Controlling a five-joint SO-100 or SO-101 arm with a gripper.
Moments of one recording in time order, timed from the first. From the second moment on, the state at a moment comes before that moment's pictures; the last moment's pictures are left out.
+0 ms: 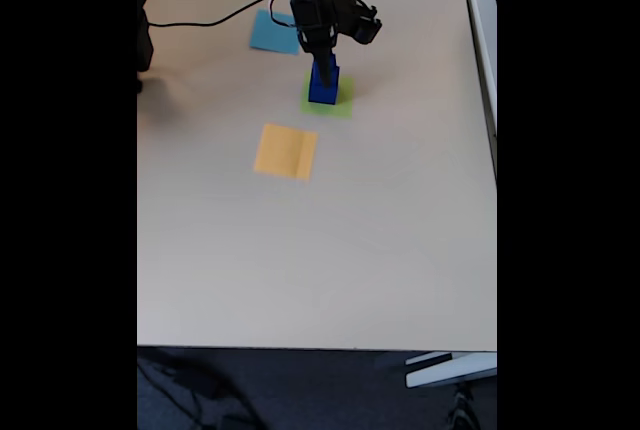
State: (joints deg) arm 6.8 60.3 45.8 87.2 76.2
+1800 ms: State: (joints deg) arm 11.8 57.7 33.2 81.5 67.1
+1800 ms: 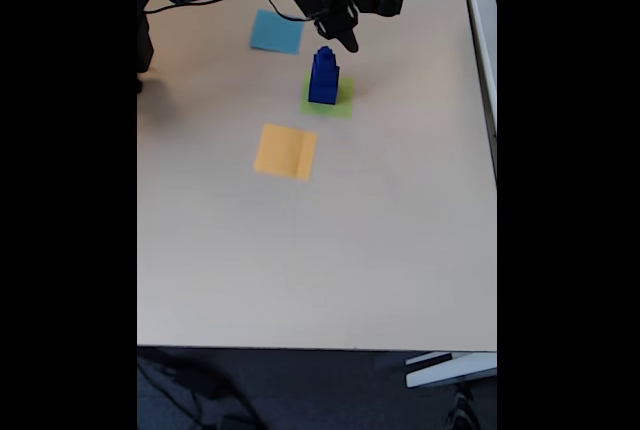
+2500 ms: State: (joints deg) arm 14.3 65.8 54.1 74.0 66.6
